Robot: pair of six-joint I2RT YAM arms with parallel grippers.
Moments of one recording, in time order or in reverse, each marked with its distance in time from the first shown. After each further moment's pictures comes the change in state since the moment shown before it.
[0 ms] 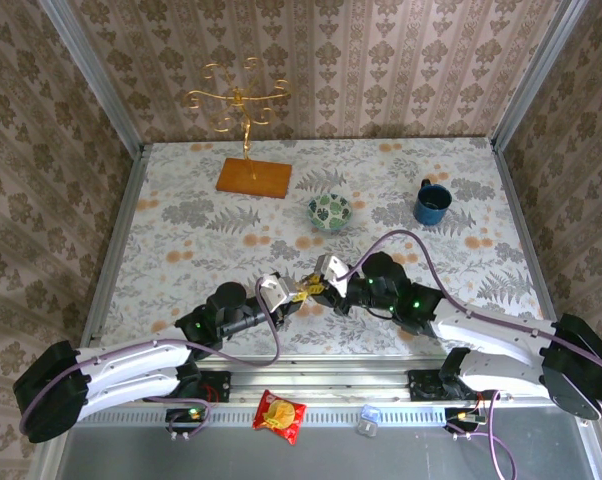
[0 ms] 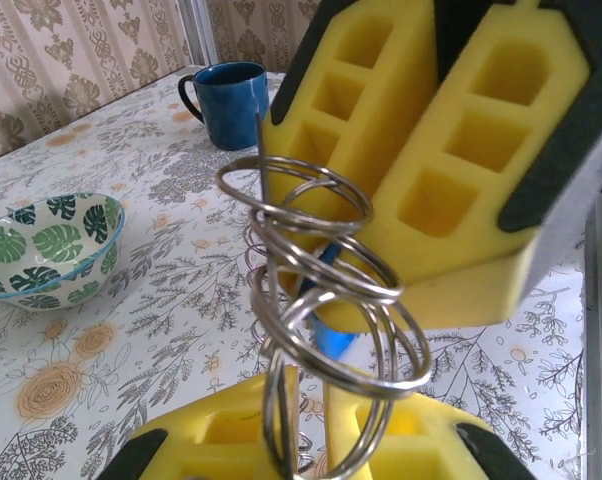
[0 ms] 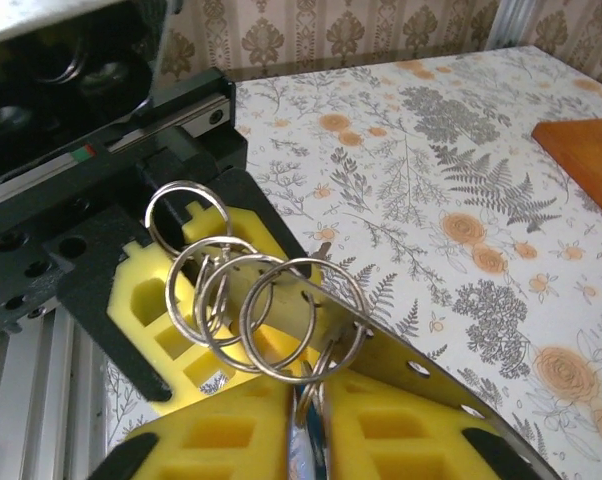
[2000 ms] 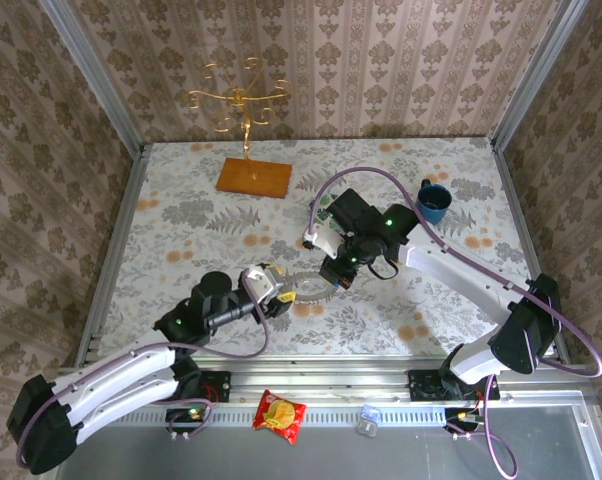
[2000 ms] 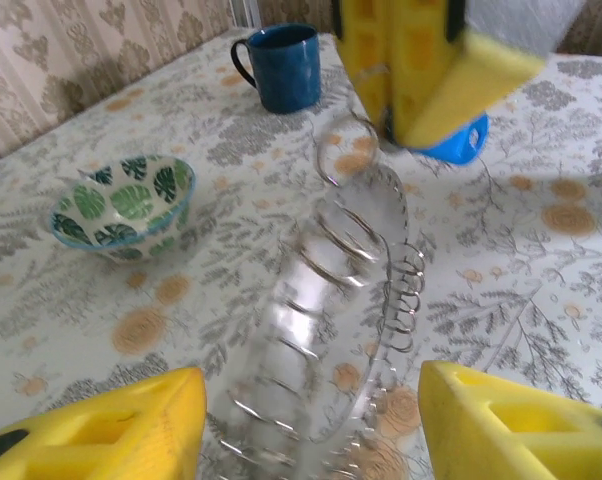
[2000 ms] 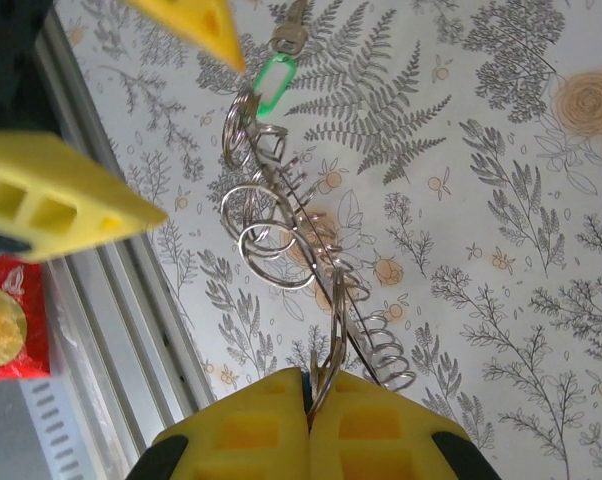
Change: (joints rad) left arm 0.175 -0.173 0.096 -0.354 0.076 0.097; right arm -0.138 0.372 0.809 -1.204 -0.063 -0.092
